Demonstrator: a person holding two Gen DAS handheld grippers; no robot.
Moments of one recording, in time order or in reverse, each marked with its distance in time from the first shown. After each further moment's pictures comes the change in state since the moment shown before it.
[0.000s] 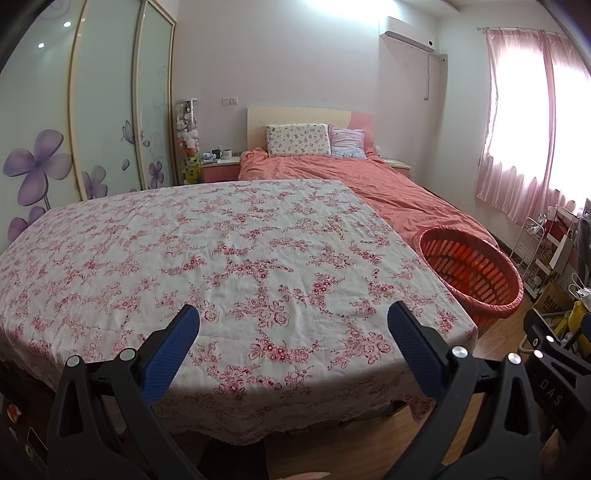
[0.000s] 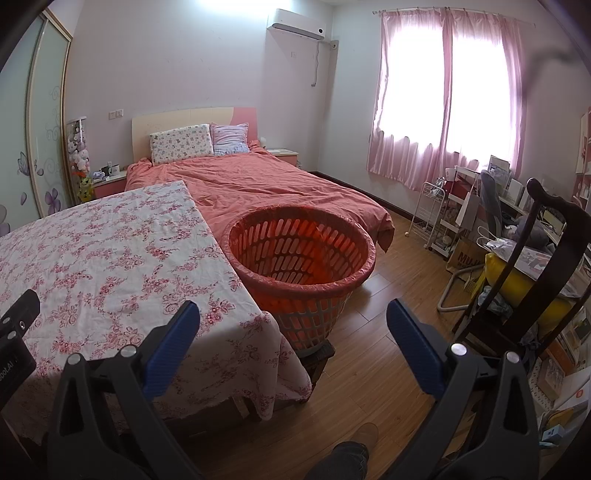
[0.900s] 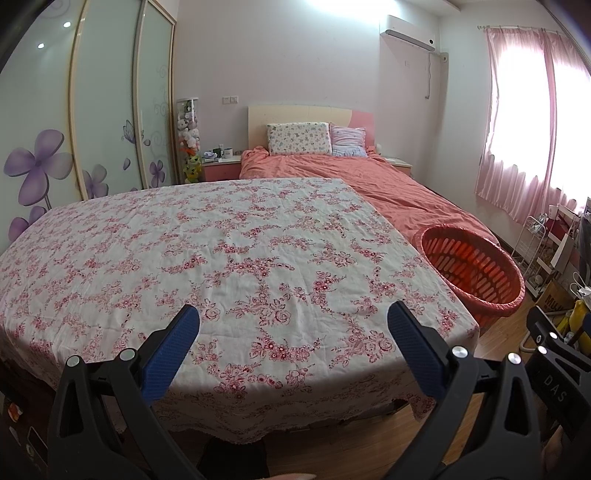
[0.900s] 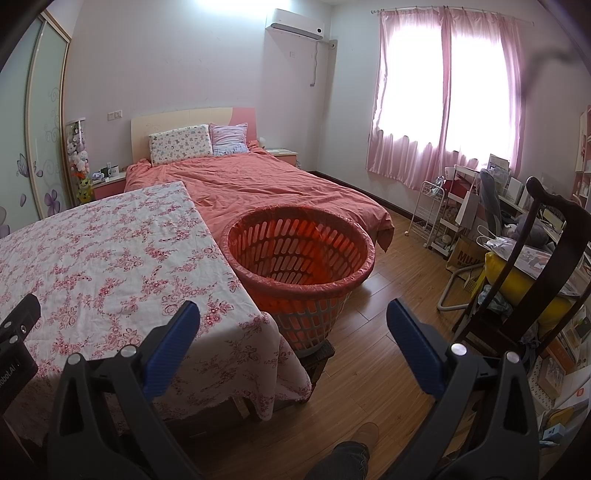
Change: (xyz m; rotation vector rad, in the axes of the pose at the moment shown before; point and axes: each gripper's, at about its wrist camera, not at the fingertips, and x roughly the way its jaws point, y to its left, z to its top) left arm 0.001 0.002 -0.002 0.001 0.002 0.004; right arm 0.000 -0.001 0.001 0.001 0.001 0.001
